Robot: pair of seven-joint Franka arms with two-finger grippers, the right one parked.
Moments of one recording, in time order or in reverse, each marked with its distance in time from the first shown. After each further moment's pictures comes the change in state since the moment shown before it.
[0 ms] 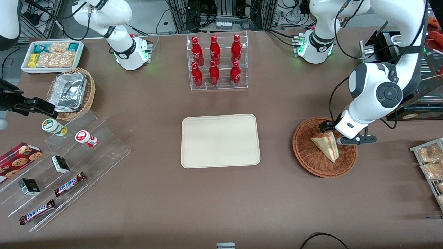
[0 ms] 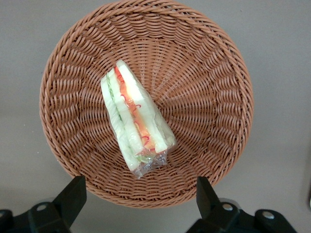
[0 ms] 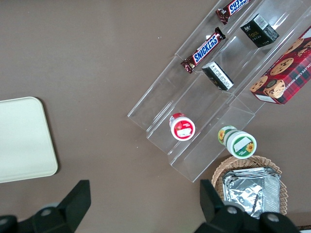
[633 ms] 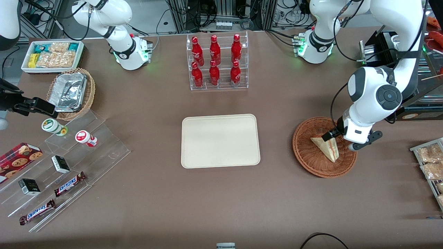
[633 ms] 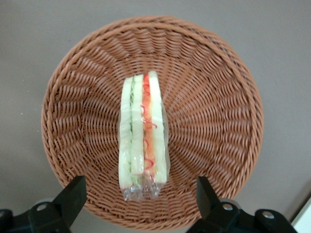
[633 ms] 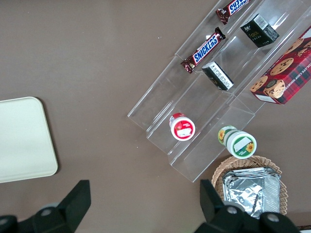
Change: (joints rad) arm 0.012 0.039 0.005 -0.009 -0.013 0.102 -0.479
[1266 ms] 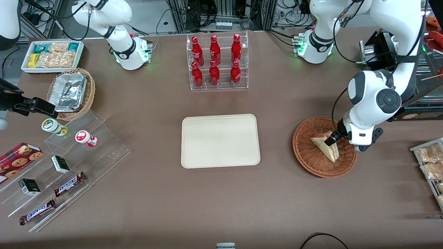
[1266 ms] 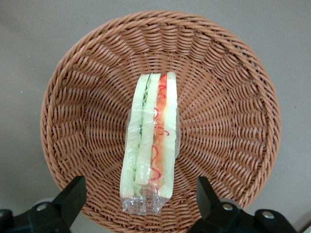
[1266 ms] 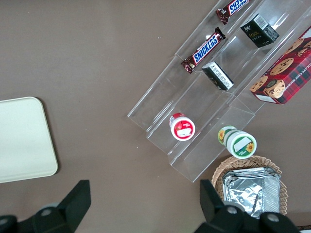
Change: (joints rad) arm 0.006 0.032 0.000 -0.008 -0.003 0.015 -0.124
